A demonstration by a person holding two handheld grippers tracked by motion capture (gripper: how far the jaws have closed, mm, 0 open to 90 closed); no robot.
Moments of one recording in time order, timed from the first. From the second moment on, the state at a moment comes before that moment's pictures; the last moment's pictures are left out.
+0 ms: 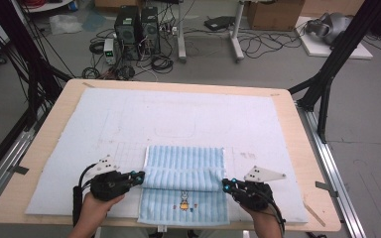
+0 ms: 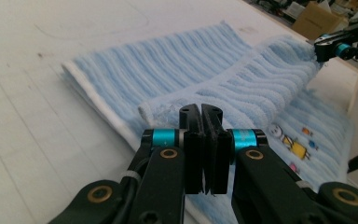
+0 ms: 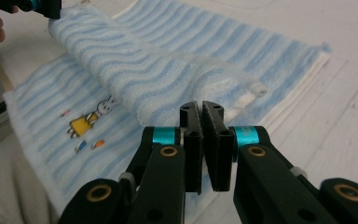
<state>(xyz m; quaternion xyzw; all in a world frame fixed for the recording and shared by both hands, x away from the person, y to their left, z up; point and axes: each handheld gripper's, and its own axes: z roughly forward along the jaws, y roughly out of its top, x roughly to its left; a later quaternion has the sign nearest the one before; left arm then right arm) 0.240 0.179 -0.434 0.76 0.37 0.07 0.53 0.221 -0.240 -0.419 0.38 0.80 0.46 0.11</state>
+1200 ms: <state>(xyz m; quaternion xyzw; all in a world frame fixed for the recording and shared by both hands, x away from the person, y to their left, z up) 0.331 0.163 -0.453 0.77 0.43 0.07 0.47 0.307 -0.239 -0.445 0.45 0.78 0.40 0.14</state>
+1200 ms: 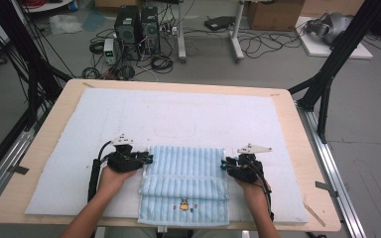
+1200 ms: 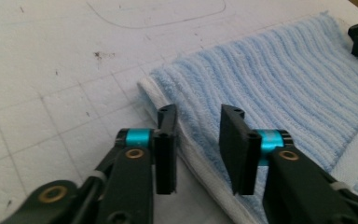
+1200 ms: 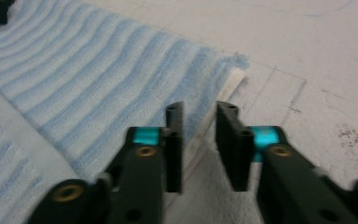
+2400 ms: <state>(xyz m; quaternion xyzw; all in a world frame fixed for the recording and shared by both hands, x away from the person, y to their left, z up) 0.376 0.154 -0.451 0.76 0.45 0.11 0.45 0.350 -0.232 -0.447 0.45 0.79 0.40 0.15</state>
